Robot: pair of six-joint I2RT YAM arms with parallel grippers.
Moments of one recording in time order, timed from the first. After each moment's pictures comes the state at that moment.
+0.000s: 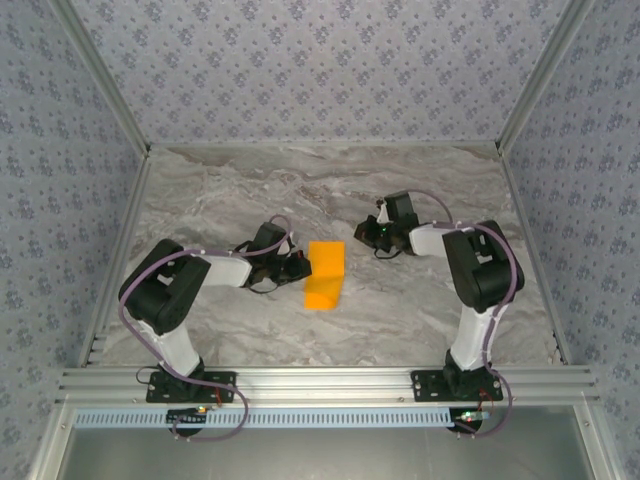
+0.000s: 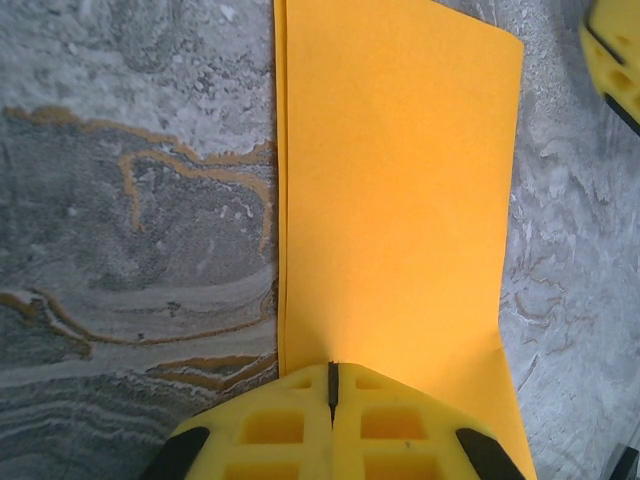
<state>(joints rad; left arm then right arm) -0.59 1.78 0.72 0.14 0.42 -0.80 0.35 1.85 0.94 0.10 -0.45 0.74</state>
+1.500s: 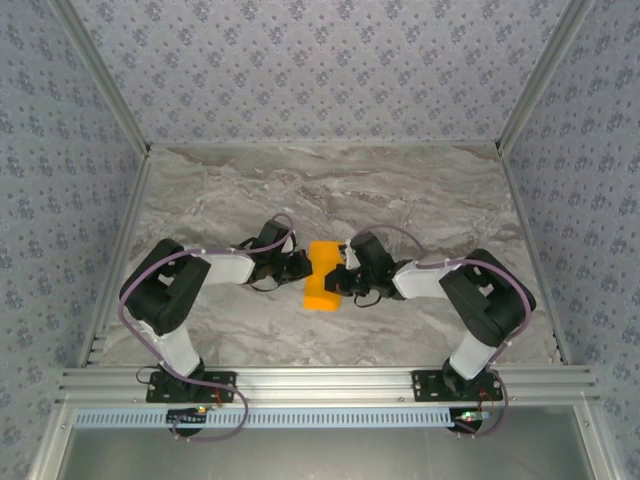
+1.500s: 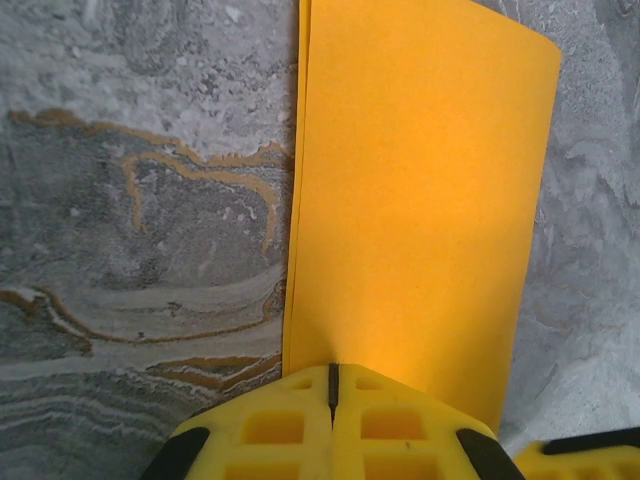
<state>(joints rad) -0.60 1.77 0.78 0.04 0.37 -0.78 0.68 1.68 0.67 0.19 -0.49 0.81</state>
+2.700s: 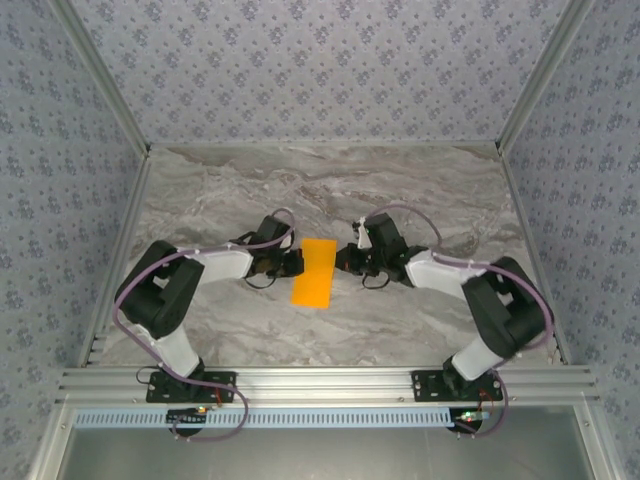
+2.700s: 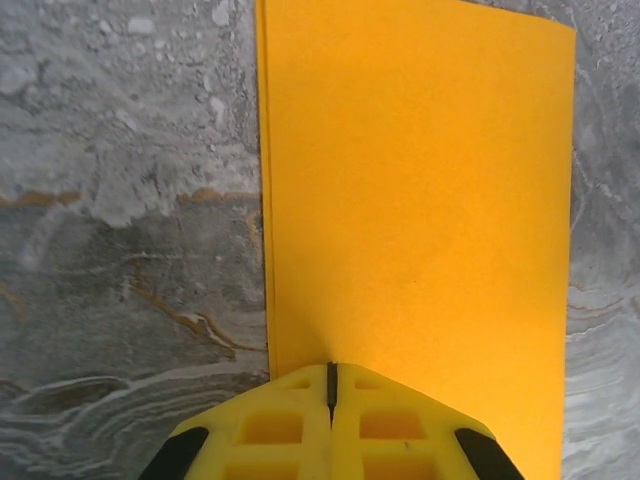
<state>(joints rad) -0.59 1.73 0.85 -0.12 0.24 -0.56 0.56 1.61 0.77 0.05 -0.42 0.73</state>
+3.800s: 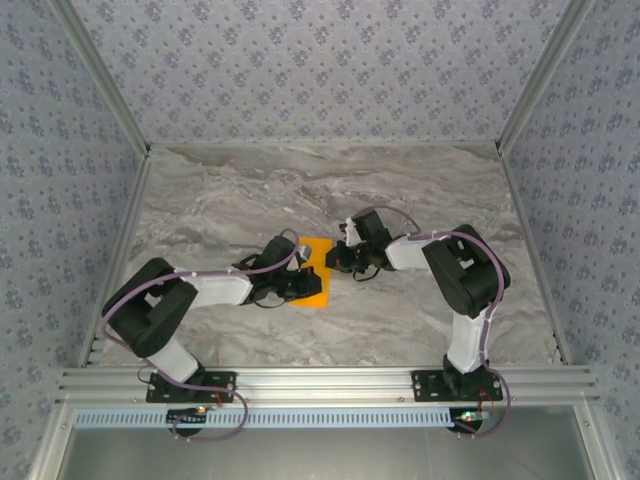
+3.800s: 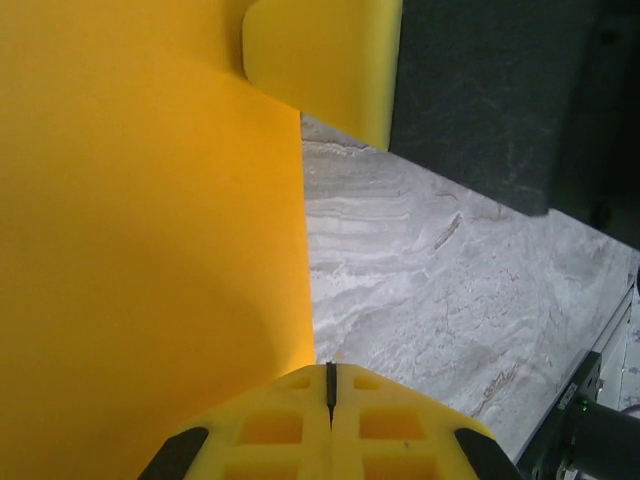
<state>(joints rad) -0.75 1.62 0.67 0.14 0.42 -0.88 0.54 1.89 0.91 0.10 -0.59 0.70</state>
